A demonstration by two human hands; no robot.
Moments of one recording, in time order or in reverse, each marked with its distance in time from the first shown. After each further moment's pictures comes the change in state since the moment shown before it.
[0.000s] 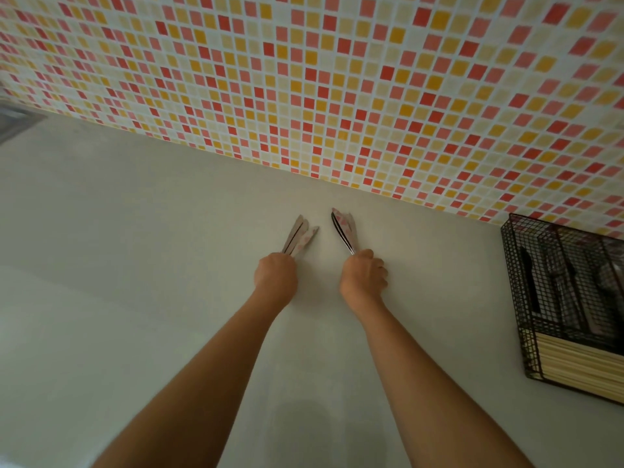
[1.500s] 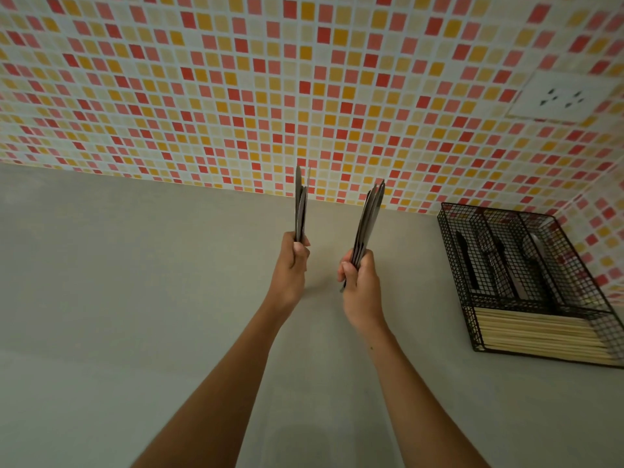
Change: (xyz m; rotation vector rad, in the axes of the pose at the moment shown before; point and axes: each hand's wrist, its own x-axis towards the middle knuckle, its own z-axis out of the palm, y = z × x) left_hand -0.010 0.089 0.003 -1.353 0.232 0.495; right_hand -0.014 0.081 -0.047 0.906 0.126 -0.368
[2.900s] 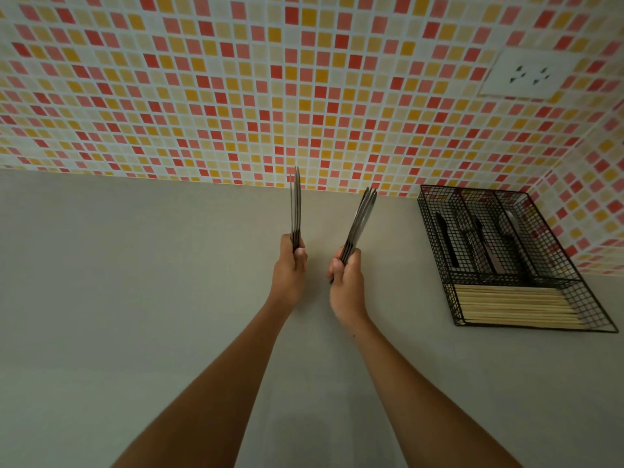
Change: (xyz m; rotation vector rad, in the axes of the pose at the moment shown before) left_hand -0.005 -0.027 0.026 0.138 -0.036 -0.037; right_hand -0.006 0.036 0.001 -0.037 0.067 -0.016
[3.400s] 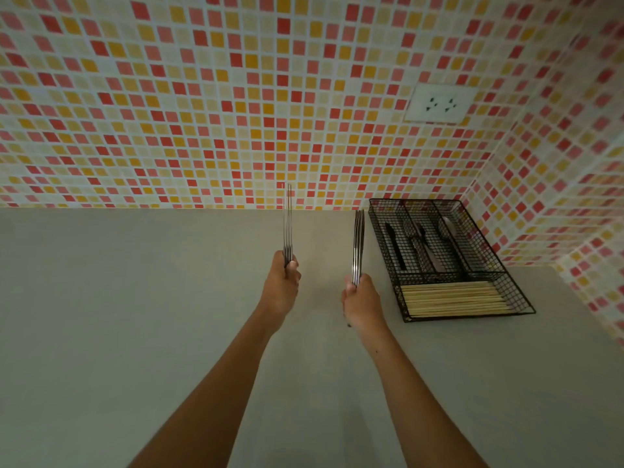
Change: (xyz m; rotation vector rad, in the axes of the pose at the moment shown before) left_hand -0.015 0.061 0.031 -0.520 -0.168 -0.422; right_hand -0.011 -0.014 -0.091 -0.237 0.048 0.460
